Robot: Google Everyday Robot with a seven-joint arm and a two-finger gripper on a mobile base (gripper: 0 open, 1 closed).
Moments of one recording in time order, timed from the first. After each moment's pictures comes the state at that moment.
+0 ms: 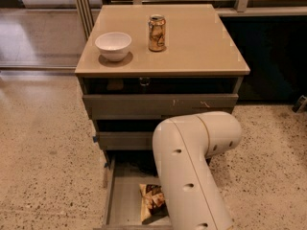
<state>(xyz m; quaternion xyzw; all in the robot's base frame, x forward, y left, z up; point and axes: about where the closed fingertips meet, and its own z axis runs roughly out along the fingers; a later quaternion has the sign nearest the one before) 0.542 -0.096 0.202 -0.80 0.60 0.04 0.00</state>
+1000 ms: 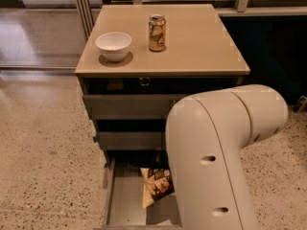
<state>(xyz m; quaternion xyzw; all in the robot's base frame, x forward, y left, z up) 0.556 -0.110 0.358 -0.80 0.60 -0.01 0.03</state>
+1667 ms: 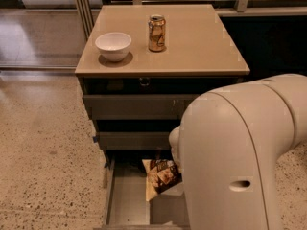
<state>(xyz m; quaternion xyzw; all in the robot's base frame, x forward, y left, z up) 0.563 -0.118 0.437 -0.80 0.60 -0.04 0.04</state>
